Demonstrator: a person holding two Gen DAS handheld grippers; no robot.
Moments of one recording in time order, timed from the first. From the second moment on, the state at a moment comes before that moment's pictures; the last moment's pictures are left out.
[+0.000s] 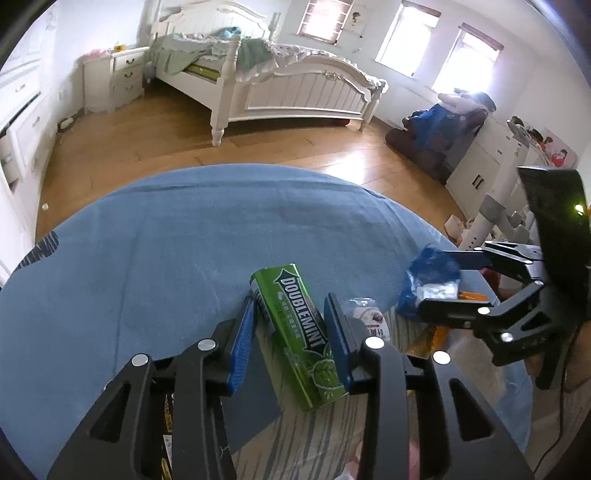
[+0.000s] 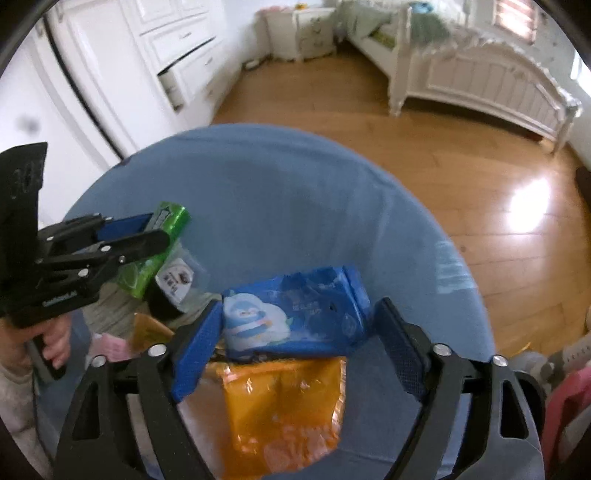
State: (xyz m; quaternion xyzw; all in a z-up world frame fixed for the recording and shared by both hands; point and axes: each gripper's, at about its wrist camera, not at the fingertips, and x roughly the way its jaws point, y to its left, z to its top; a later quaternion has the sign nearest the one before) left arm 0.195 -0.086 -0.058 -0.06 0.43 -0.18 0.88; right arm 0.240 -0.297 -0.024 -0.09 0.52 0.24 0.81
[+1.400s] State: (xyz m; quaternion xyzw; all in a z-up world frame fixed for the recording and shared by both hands) left arm 0.088 -0.270 0.050 -0.03 0.29 -0.41 0.86; right arm -0.004 -0.545 0.046 0.14 0.23 0.05 0.96
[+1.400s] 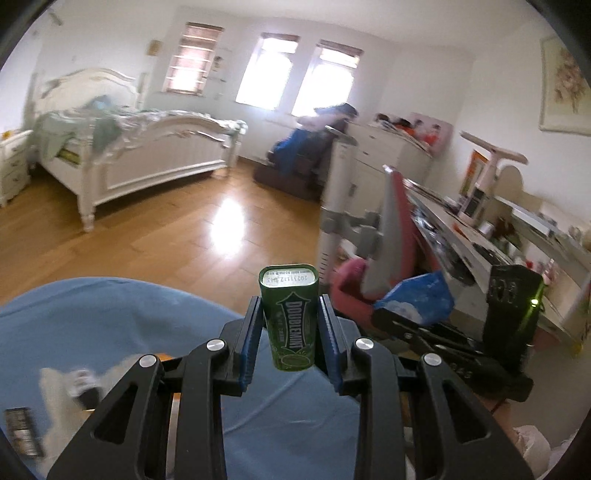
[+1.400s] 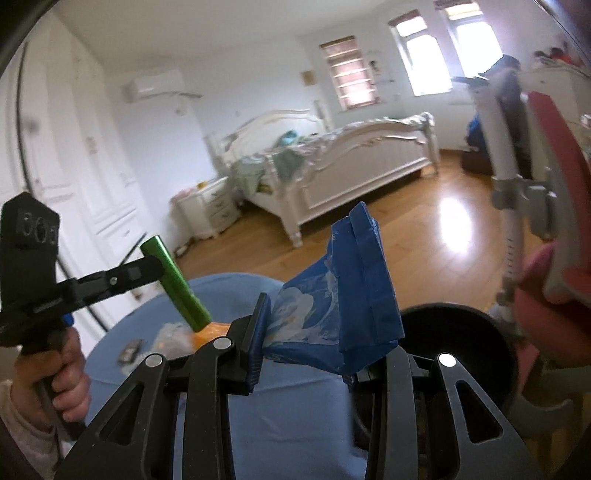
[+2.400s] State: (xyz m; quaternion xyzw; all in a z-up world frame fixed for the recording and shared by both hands) left arm 0.108 -0.383 0.001 0.02 0.36 -0.46 0.81; right arm 0.013 -0.631 -0.040 0.21 0.28 -0.02 0.94
